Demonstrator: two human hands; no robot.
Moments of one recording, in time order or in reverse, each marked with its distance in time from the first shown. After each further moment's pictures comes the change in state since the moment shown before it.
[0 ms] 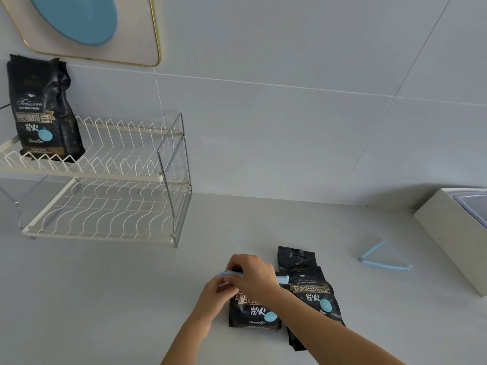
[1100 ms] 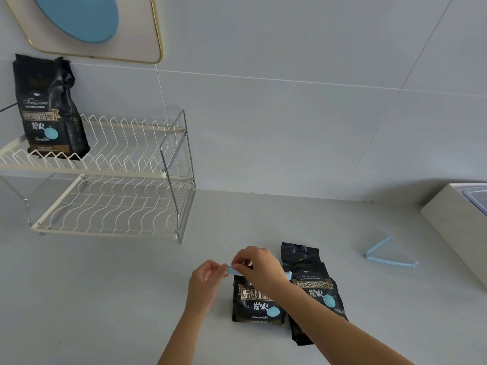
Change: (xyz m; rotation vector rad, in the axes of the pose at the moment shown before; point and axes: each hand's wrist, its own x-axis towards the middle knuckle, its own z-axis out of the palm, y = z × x) left_hand 0.007 -0.003 -0.017 0.029 0.336 0.152; right_hand -0.005 0.006 -0.010 0.137 0.034 -0.016
